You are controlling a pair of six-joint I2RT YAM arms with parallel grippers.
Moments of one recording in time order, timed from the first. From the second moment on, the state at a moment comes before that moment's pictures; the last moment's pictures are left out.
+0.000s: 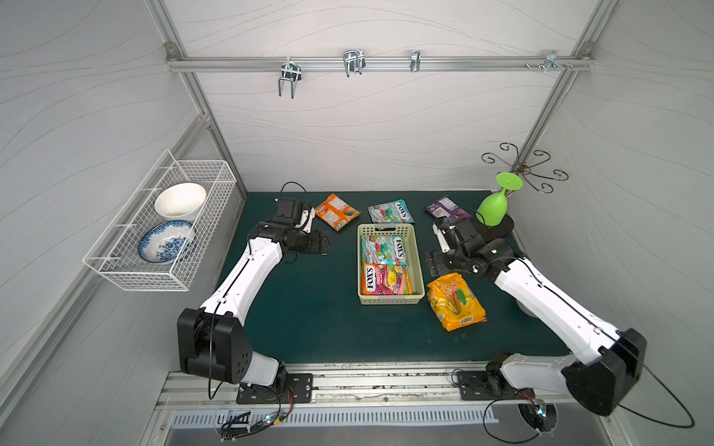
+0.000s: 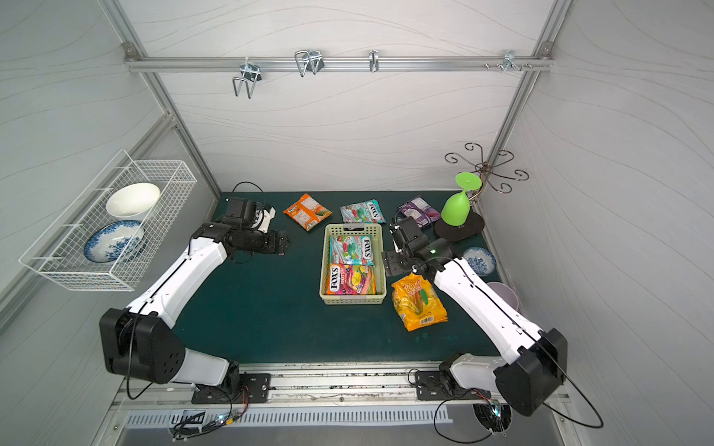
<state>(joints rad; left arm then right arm) -0.16 1.48 1.31 -0.84 0.20 -0.15 0.59 1.23 1.18 -0.93 0.17 0.21</state>
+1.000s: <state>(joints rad) -0.27 2.08 1.82 -0.91 -0.03 0.19 0.44 0.81 0.87 -0.81 0.14 0.07</state>
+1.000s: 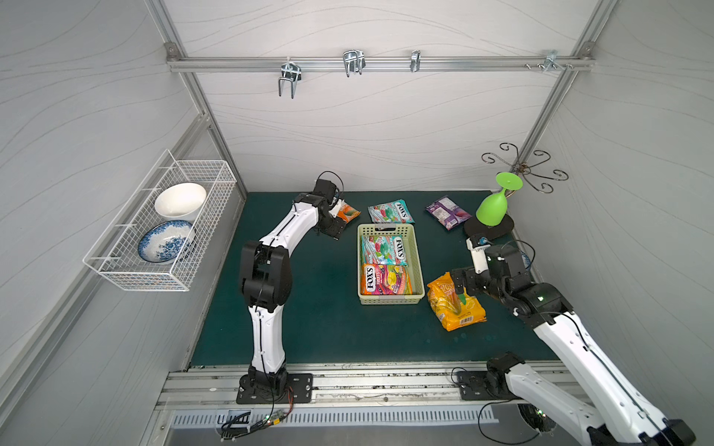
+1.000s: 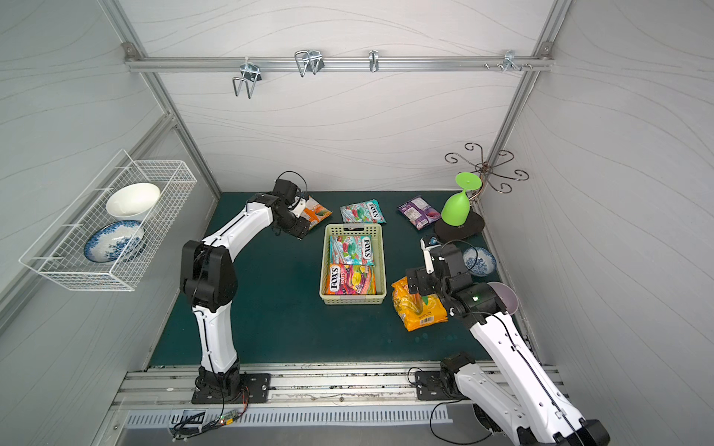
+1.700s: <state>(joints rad) -0.31 2.44 2.20 -0.97 -0.13 0.30 0.44 0.76 0.81 -0.73 0.14 0.05</state>
